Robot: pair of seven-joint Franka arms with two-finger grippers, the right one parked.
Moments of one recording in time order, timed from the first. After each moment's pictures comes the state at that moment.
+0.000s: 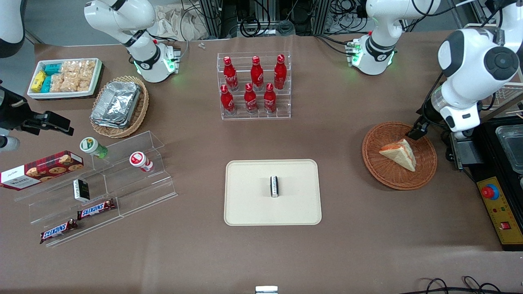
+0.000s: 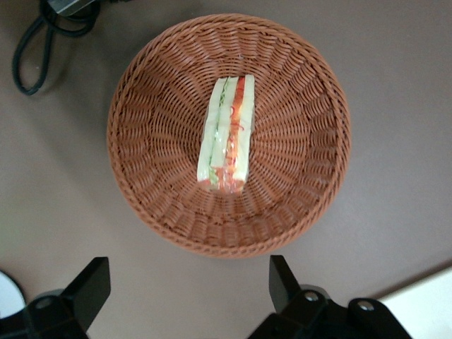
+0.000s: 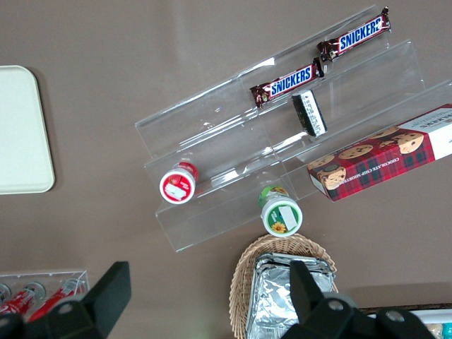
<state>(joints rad) 0.00 -0.17 -0.02 -2.35 0.00 2.13 -1.06</state>
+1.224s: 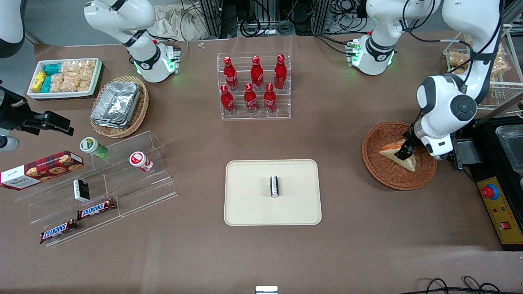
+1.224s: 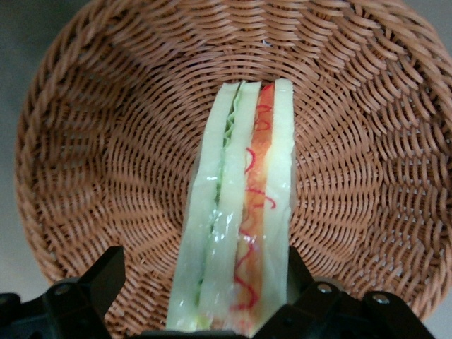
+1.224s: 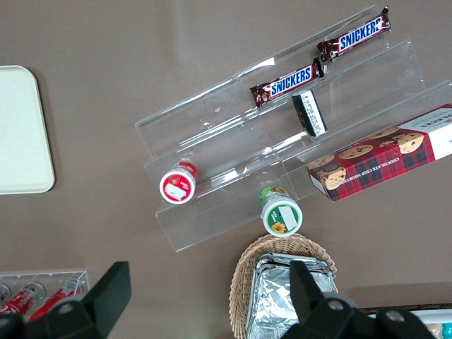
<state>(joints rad) 0.00 0.15 0.04 -2.43 0.00 2.51 -1.03</state>
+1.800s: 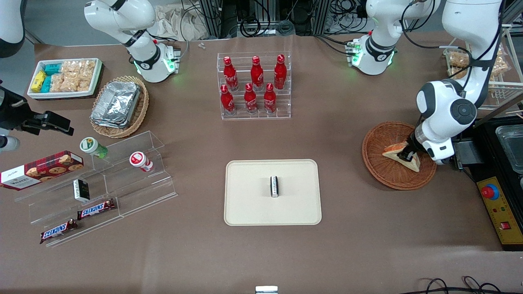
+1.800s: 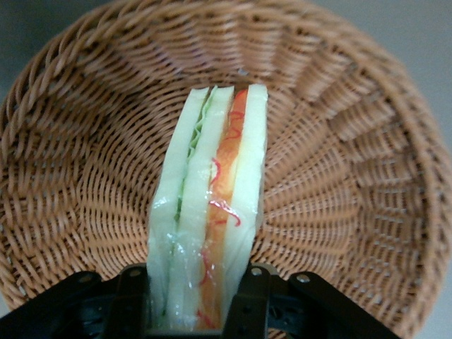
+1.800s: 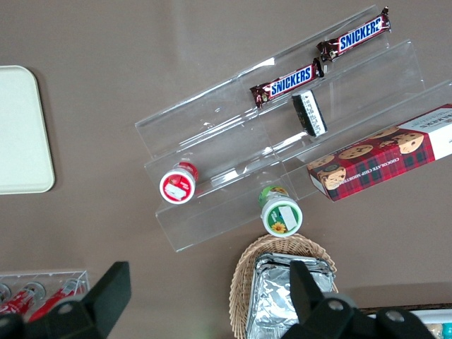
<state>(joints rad) 0.00 0.17 0.05 -2.39 0.00 2.57 -1.02</state>
